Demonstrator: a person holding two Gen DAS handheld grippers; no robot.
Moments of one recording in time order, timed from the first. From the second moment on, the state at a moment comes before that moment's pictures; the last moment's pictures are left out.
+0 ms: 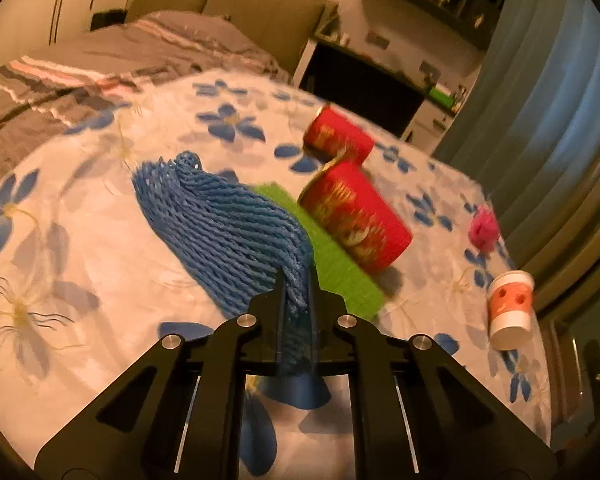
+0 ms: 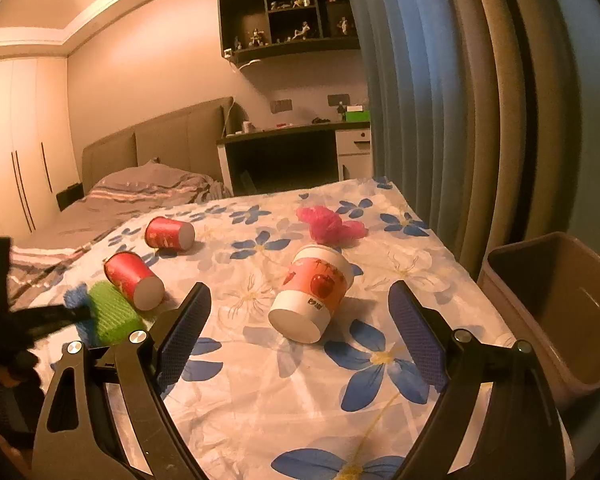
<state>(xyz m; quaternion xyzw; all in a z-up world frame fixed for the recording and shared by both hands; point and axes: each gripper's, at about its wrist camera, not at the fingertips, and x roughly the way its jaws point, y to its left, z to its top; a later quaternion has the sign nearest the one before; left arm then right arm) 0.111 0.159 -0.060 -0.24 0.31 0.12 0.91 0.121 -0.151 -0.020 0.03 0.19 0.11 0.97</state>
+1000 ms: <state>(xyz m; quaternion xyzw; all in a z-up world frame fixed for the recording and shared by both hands) 0.070 0.122 -0.004 -0.16 0.21 0.10 0.96 0.220 -0.128 -0.056 0.01 0.29 0.07 0.95</state>
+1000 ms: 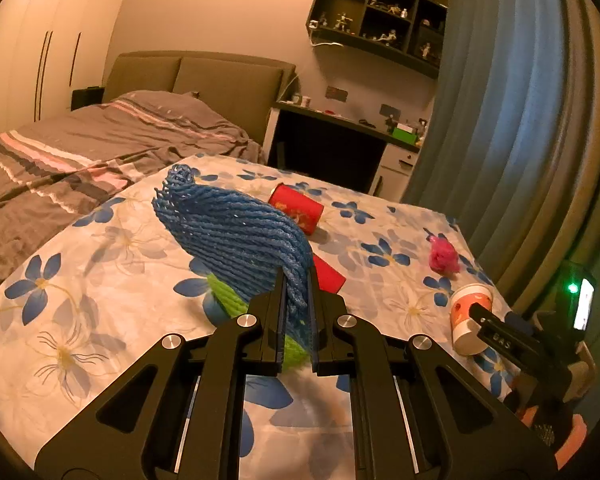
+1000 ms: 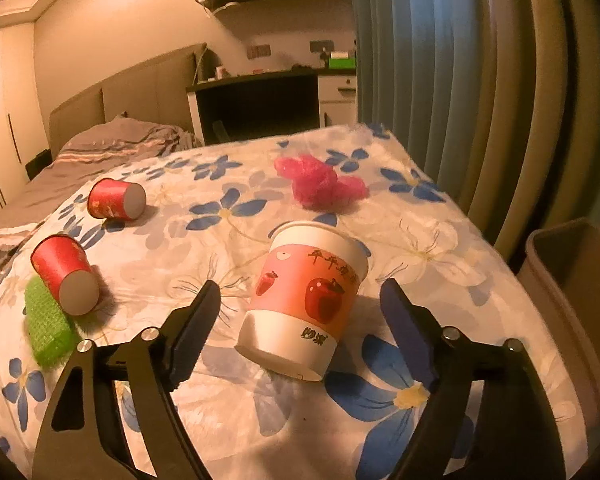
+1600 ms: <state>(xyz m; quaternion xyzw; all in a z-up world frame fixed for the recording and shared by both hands) 0.065 0.114 0.001 -0.15 0.20 0.10 0.96 0.223 -0.145 -0.059 0.05 0.31 0.09 0.94</state>
